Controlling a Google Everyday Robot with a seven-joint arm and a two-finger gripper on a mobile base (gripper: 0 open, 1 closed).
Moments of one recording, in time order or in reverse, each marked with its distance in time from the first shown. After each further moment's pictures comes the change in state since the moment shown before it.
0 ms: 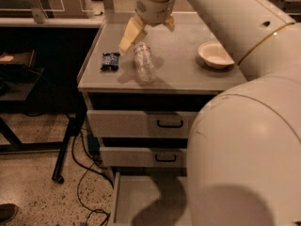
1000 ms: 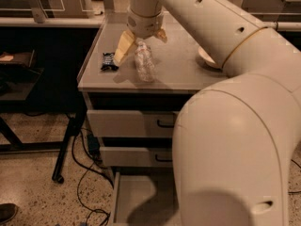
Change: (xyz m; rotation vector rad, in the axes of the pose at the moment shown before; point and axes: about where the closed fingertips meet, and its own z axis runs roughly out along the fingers) arm -0.009 0.009 0.048 0.004 0.054 0.031
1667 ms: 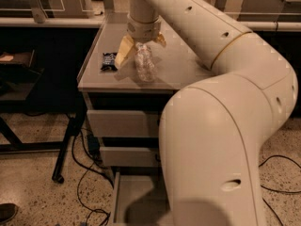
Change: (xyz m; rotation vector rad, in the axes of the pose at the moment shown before) arm -0.008 -0.014 0.031 0.004 0.029 0.035
